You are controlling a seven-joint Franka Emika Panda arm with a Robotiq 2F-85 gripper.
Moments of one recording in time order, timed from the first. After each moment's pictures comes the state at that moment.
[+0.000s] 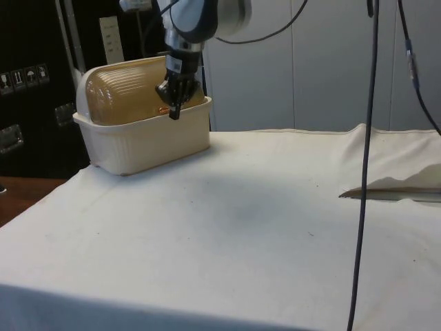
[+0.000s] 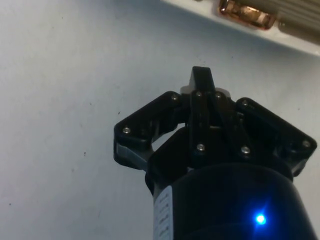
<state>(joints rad) 0.00 0.41 -0.23 -2.01 0.15 2.77 0.04</state>
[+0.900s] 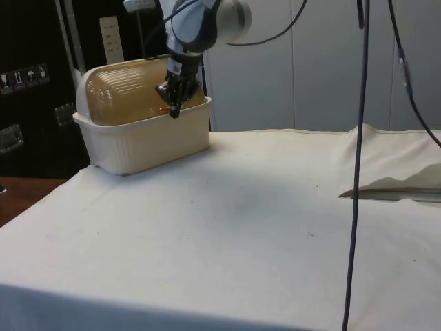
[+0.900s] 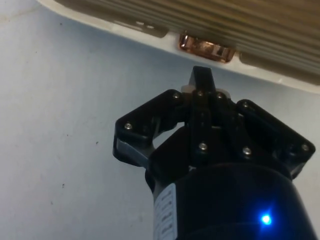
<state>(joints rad) 0.00 0.47 -0.27 -1.97 0.15 2.85 0.10</state>
